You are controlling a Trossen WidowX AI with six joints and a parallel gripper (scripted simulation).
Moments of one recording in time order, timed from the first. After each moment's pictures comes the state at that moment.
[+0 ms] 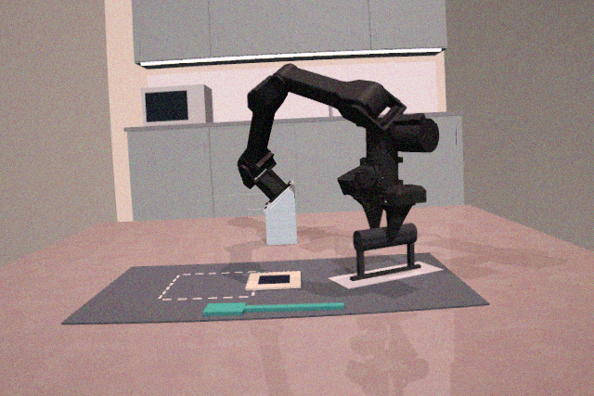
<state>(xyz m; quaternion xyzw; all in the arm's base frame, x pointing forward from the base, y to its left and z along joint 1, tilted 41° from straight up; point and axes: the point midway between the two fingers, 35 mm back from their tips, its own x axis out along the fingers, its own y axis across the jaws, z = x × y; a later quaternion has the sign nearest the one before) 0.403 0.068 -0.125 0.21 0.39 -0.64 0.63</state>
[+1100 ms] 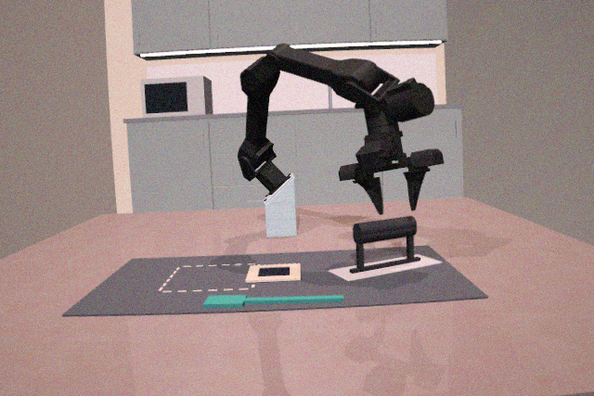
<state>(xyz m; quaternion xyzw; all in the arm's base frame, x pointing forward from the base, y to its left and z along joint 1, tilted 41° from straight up) 0.416 0.102 -0.115 0.07 0.53 -0.44 0.72</state>
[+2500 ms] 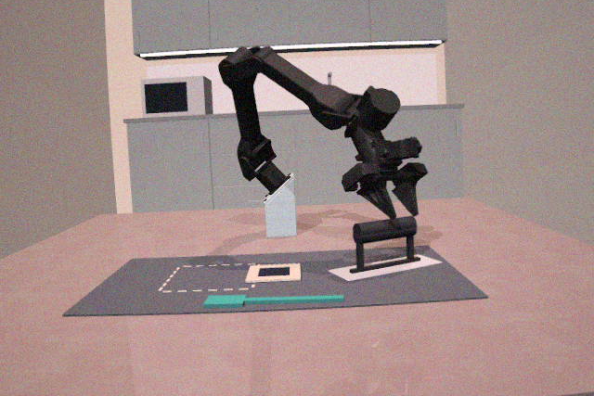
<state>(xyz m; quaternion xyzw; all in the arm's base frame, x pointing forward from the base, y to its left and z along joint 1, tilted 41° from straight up) 0.414 0.100 -0.129 -0.41 0.54 0.04 0.73</state>
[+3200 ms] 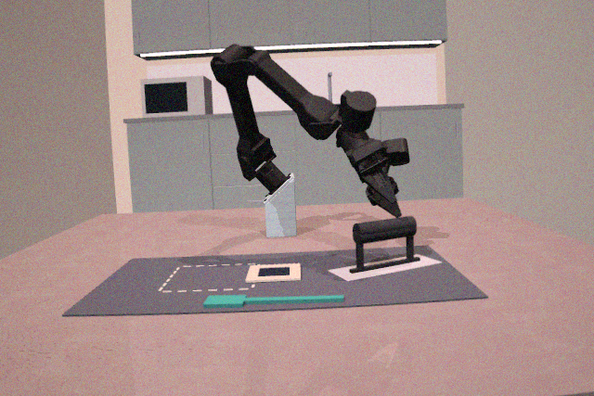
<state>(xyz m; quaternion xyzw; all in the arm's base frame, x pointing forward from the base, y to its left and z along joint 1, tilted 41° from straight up) 0.398 0.096 -0.115 -0.67 0.41 0.20 0.59</state>
